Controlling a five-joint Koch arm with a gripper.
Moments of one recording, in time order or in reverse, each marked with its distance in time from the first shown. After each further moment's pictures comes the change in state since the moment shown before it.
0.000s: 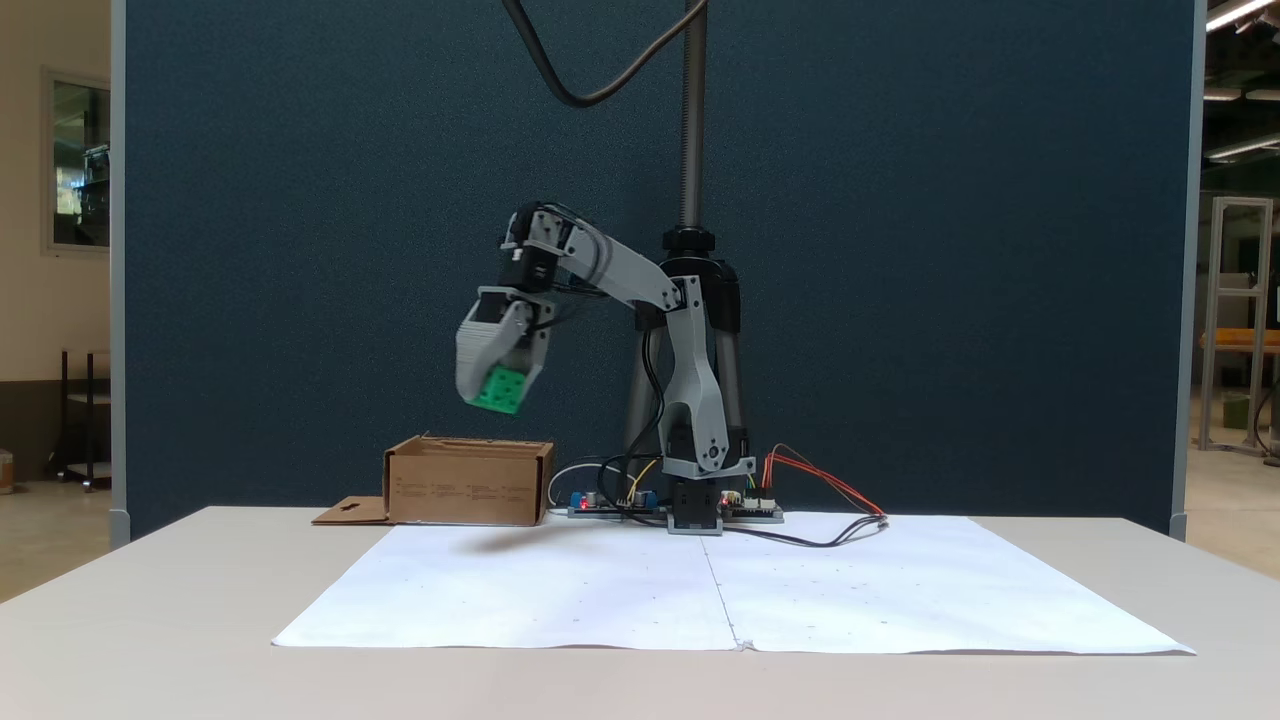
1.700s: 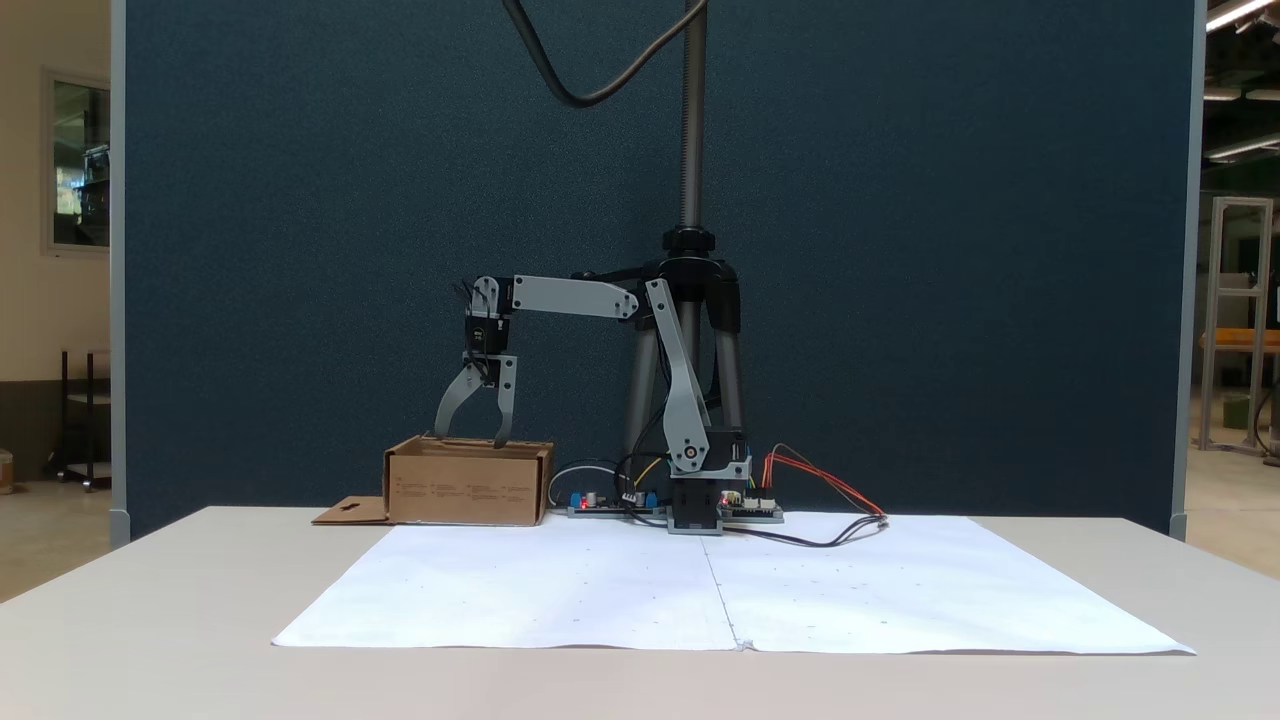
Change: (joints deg) arm 41.1 -6.7 12.9 -13.1 -0.4
